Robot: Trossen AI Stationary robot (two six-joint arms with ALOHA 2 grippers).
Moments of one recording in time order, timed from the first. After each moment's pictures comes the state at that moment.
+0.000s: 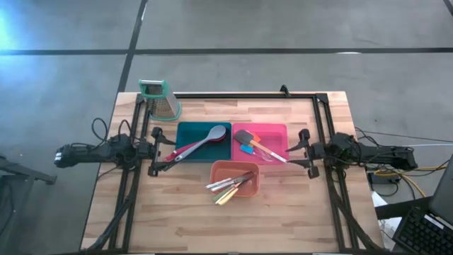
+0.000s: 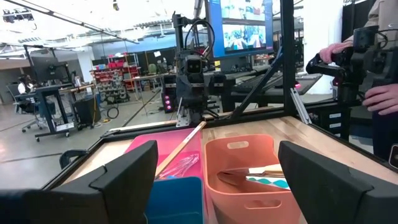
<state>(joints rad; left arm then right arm) 0.01 0.03 0.01 0.09 0.07 0.13 -0.07 0.06 0.01 0.04 -0.22 -0.09</state>
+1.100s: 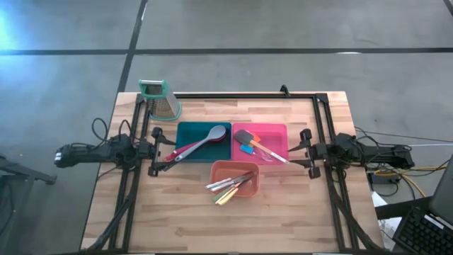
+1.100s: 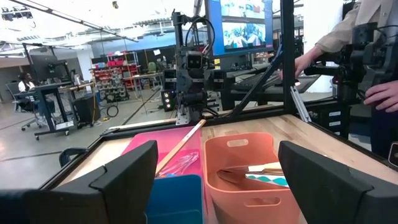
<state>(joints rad) 0.00 0.04 0.01 0.08 0.07 0.13 -0.03 0.00 0.01 0.04 -0.18 -0.11</state>
